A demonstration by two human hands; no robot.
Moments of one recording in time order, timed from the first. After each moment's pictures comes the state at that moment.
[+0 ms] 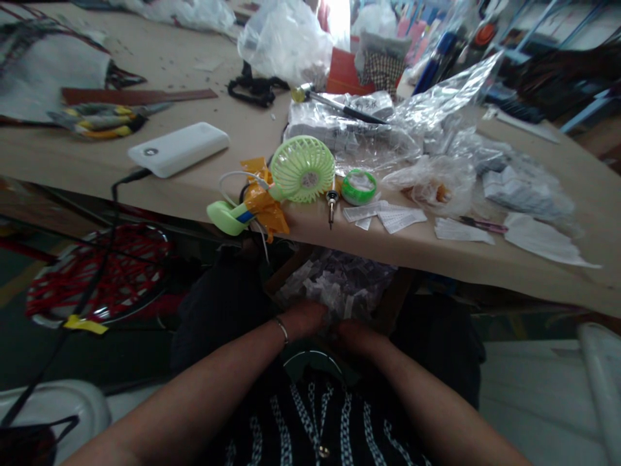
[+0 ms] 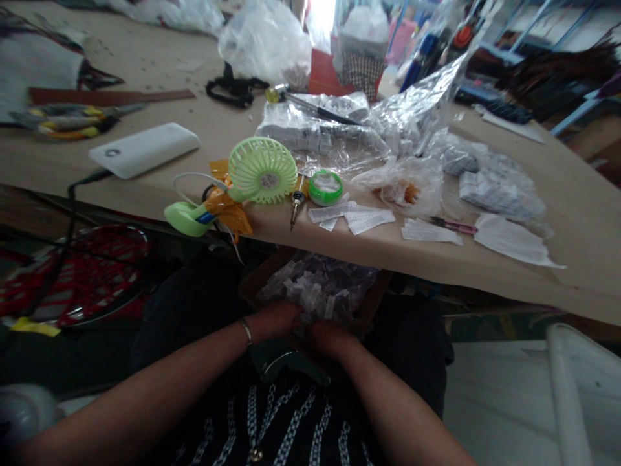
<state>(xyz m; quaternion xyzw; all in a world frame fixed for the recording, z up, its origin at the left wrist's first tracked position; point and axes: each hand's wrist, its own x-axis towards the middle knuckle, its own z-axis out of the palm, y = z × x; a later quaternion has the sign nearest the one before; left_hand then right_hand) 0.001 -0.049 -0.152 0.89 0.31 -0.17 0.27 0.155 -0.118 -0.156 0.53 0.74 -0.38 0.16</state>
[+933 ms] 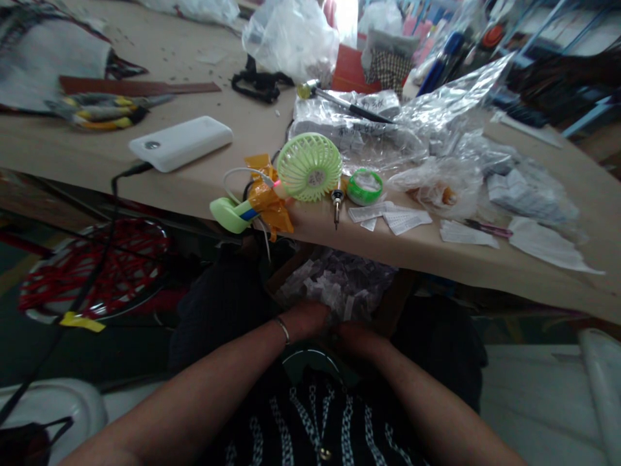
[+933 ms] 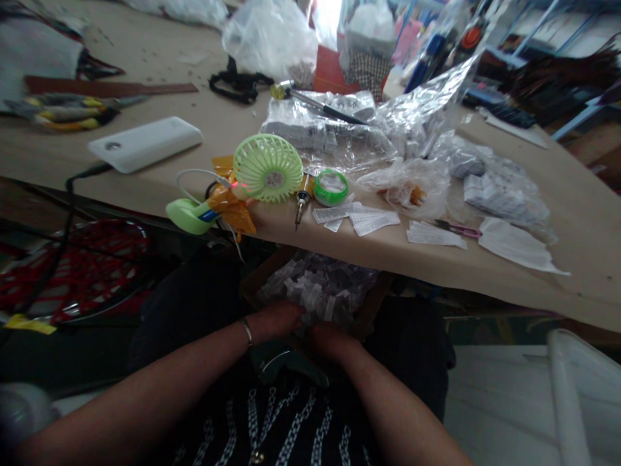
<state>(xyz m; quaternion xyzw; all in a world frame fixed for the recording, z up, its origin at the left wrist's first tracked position) 0.005 -0.048 -0.144 0.89 0.31 -0.19 0.28 0.154 -0.120 -0.163 0.53 0.73 -0.39 0.17</state>
